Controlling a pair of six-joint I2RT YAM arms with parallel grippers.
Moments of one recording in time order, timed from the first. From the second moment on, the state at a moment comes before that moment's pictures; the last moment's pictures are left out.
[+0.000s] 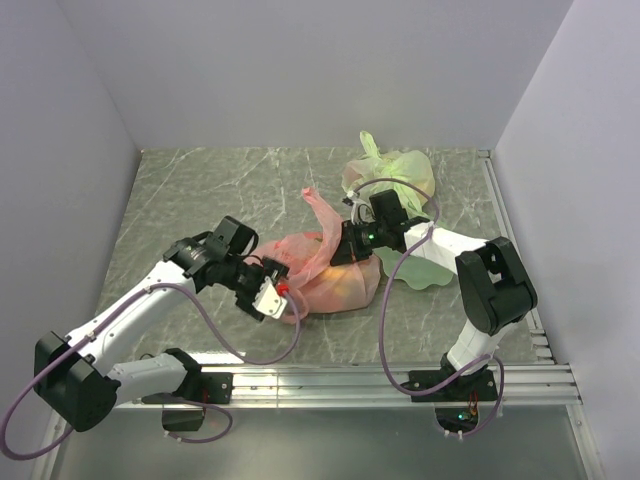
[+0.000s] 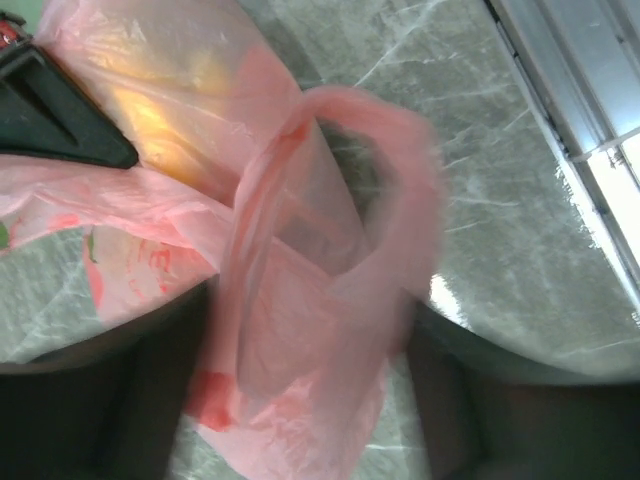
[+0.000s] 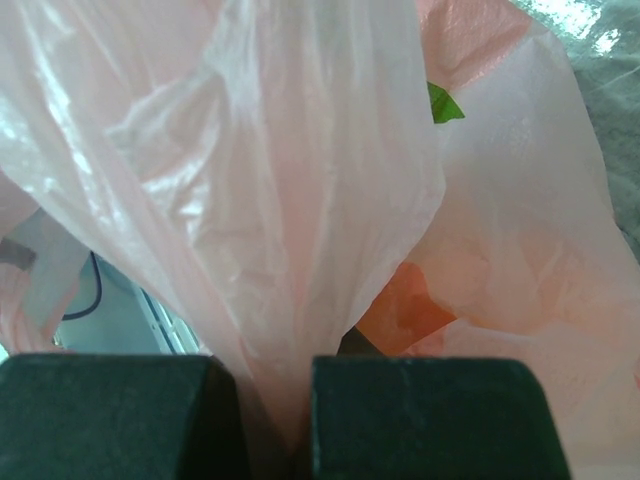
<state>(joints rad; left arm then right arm) -0.60 1.13 0.97 -0.93 0.66 1.45 0.43 1.70 1.00 -0.17 -0.74 0.26</state>
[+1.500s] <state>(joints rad) -0.21 1.22 0.91 -0.10 1.19 -0.12 0.77 1.47 0.75 0.66 -0.62 0.14</state>
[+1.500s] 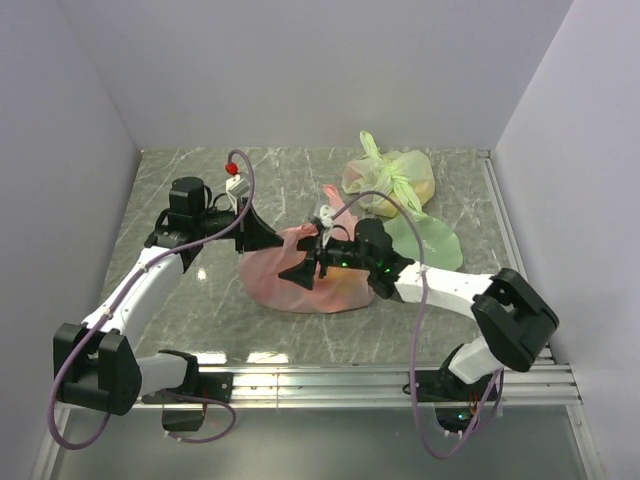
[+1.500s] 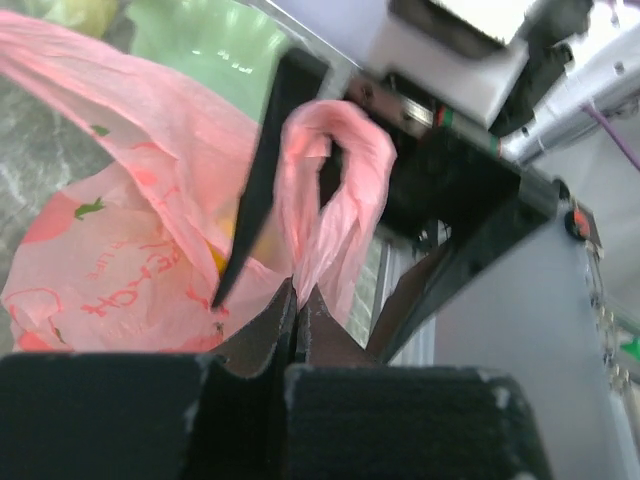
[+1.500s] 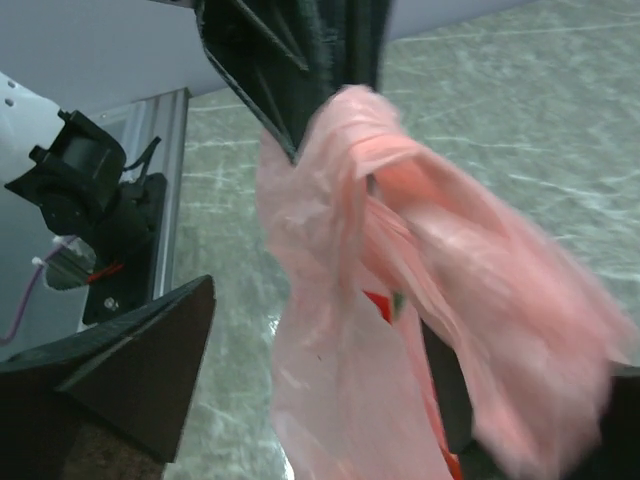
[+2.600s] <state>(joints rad) -0.15 1.04 0.79 -0.16 0.83 -0.38 0.83 1.69 0.81 0.60 -0.36 0.30</state>
